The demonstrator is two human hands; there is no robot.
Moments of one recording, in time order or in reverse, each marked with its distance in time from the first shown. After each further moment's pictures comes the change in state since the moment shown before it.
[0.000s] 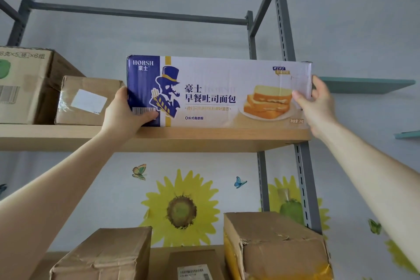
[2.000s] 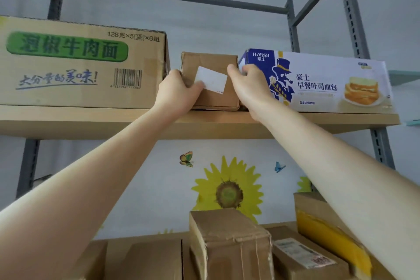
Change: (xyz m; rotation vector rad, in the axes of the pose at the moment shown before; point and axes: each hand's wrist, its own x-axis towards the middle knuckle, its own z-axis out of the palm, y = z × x) left_hand 0.048 -0.090 -0.127 -0.114 -0.205 -0.010; right_hand -0.178 -0.152 0.322 -0.254 -0.242 0.163
